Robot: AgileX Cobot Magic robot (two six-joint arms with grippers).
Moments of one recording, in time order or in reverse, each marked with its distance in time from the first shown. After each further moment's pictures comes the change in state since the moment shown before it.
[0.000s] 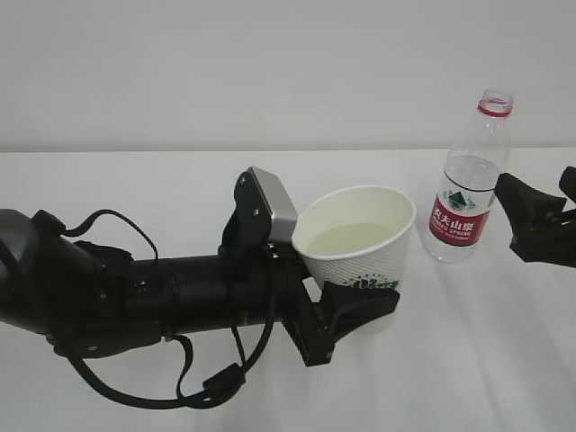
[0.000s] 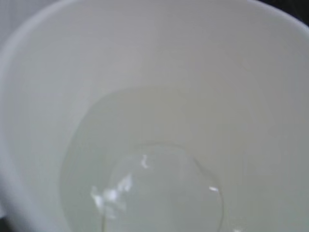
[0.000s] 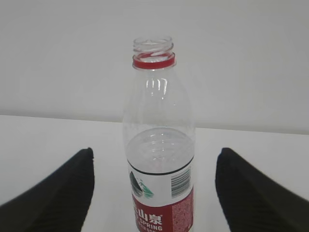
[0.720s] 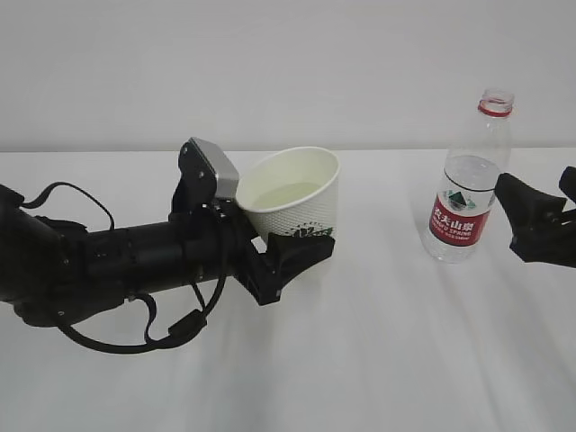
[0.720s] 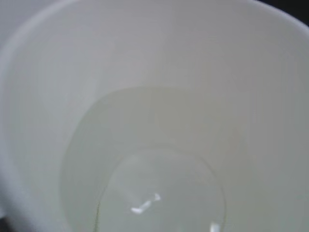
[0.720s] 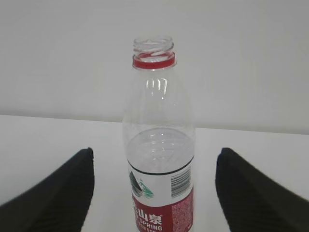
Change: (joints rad) left arm 0.168 0.000 0.000 -0.002 0.000 0.019; right arm 0.000 0.000 0.000 0.000 0.000 0.000
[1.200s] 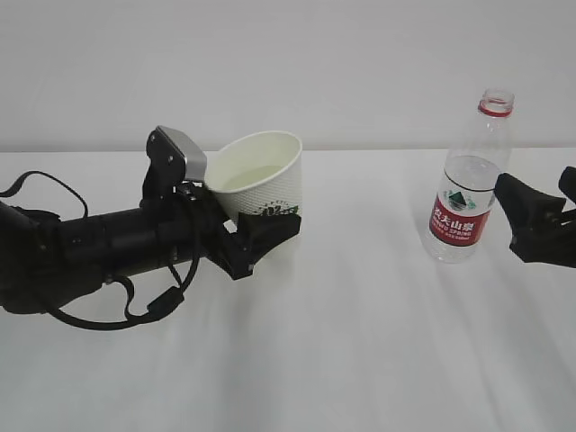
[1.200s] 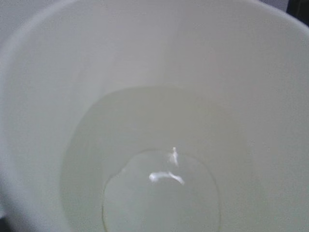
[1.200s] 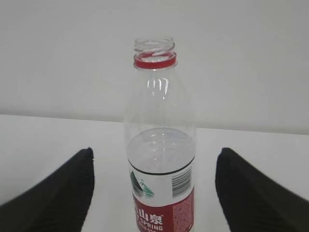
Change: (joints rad) left arm 0.097 0.000 0.000 0.000 0.000 0.000; right arm 0.000 0.000 0.000 -0.003 0.000 0.000
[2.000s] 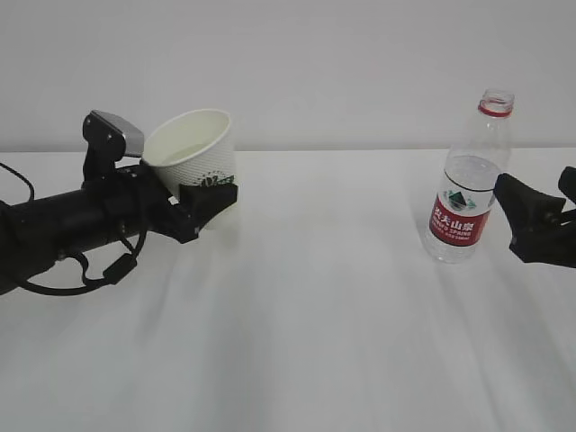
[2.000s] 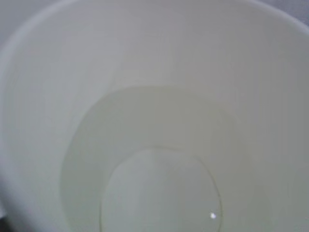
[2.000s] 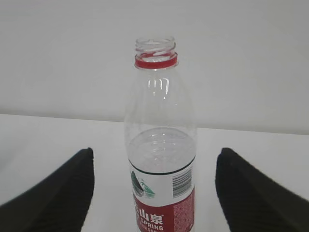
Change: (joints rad) left arm 0.188 0.000 0.000 0.000 0.002 0.002; right arm 0.000 0.000 0.000 0.000 0.000 -0.002
